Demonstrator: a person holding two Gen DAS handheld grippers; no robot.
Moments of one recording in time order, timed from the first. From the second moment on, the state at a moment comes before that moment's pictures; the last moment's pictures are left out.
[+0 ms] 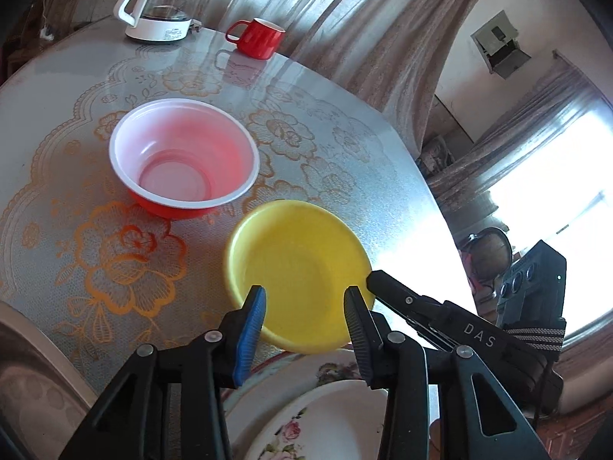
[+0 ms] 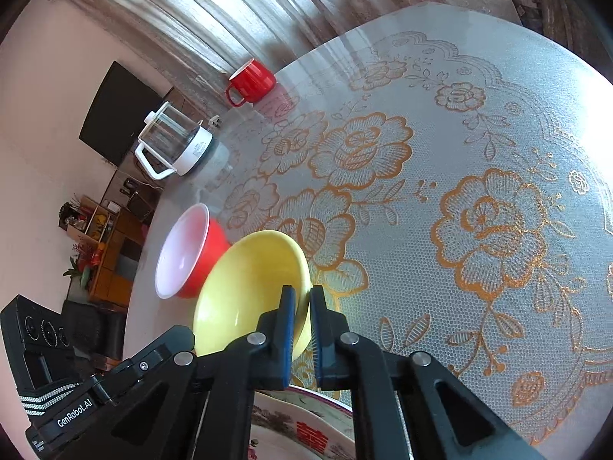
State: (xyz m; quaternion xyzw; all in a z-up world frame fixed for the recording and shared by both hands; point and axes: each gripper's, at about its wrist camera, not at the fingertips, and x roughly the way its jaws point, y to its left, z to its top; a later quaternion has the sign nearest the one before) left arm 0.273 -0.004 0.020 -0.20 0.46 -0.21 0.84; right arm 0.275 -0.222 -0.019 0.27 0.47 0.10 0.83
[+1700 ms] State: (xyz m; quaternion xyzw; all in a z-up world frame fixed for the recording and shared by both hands) left arm 0.158 0.136 0.063 -0.24 0.40 -0.14 0.87; right arm 0.207 -0.127 0.039 0.22 0.43 0.22 0.85
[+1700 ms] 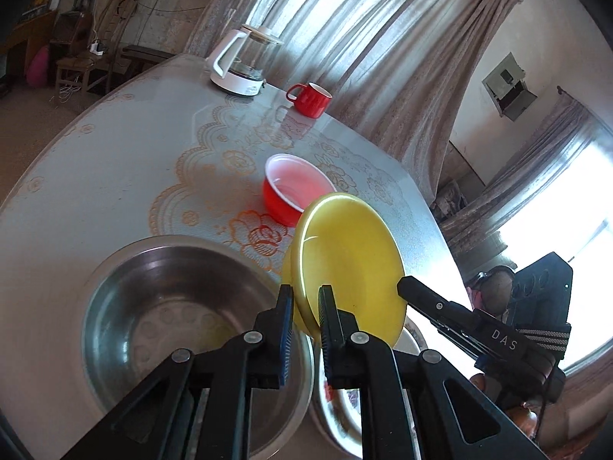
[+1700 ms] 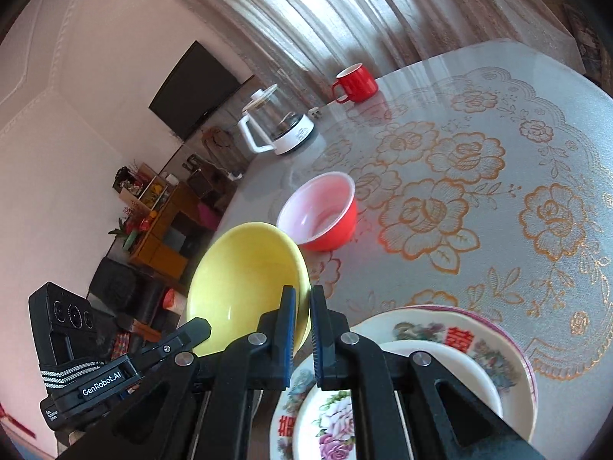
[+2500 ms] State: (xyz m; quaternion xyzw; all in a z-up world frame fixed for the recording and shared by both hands) left arm 0.115 0.178 0.006 -0.21 0.41 -0.05 0.88; right arm 0.172 -0.020 -0.008 0.11 0.50 0.24 0.83
